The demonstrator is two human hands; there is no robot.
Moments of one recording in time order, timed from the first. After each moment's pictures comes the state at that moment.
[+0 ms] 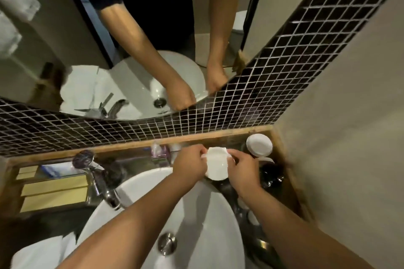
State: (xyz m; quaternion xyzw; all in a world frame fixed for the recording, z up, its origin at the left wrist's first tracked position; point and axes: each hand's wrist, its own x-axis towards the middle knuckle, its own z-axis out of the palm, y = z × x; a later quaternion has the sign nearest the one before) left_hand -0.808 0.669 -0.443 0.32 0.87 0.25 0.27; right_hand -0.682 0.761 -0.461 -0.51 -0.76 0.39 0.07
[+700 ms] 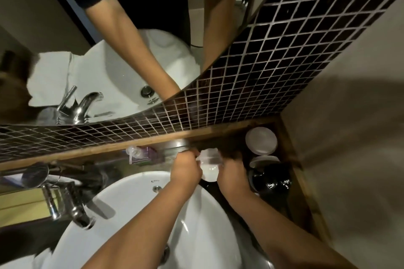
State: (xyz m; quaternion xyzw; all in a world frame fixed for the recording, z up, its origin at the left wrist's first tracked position) left_hand -0.807 0.705 -0.551 0.26 0.91 0.18 0.27; right_hand -0.694 0.781 -0.556 -0.47 -0.83 0.29 -0.05
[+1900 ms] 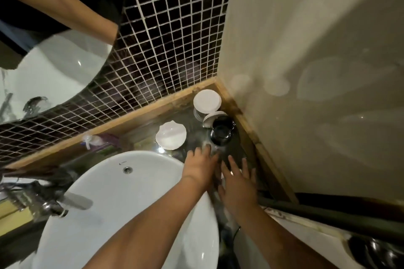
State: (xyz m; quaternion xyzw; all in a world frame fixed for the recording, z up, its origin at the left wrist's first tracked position) left_hand -0.655 0.705 -0.523 0.65 0.72 -0.13 0.19; right_hand -0.513 0.712 -0.545 -0.50 -0.83 0.18 -0.16
